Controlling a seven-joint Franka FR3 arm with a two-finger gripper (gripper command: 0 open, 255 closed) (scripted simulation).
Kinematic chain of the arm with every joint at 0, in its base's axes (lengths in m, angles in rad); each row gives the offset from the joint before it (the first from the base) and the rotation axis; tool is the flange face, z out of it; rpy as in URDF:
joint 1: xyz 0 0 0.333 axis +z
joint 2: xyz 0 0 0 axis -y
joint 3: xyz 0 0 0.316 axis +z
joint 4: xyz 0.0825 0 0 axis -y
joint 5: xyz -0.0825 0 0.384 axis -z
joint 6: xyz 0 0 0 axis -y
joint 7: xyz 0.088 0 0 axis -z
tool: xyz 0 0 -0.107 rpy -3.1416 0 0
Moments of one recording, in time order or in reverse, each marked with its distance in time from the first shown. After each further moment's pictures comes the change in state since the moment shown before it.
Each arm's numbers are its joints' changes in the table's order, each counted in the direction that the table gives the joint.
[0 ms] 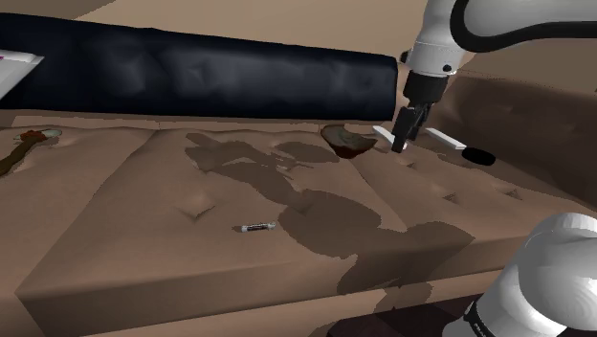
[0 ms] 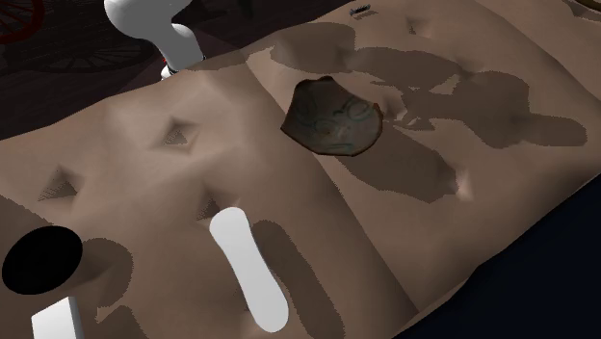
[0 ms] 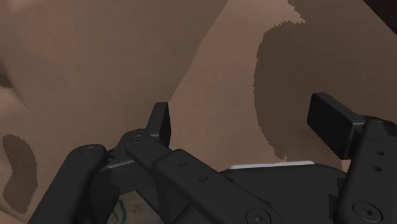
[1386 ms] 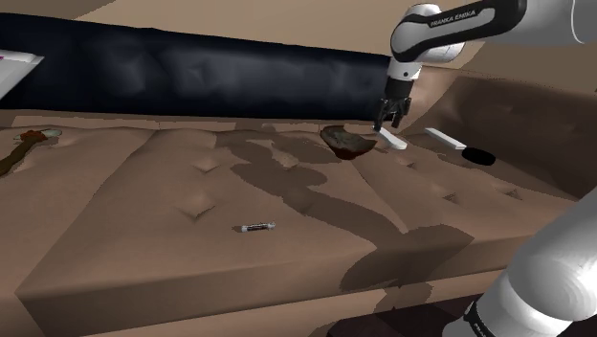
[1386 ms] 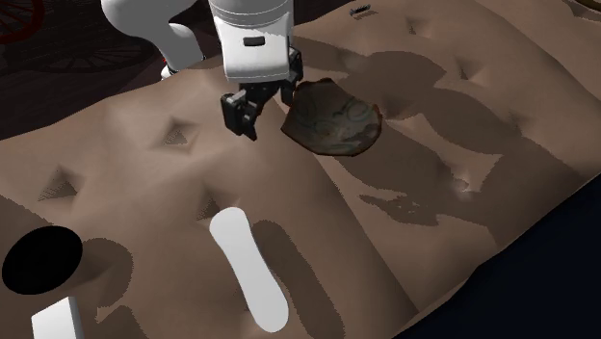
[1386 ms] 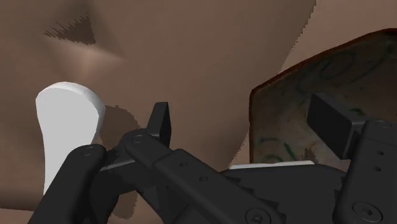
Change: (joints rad) arm -0.166 -0.590 -0.232 0.387 0.023 0.195 -0.087
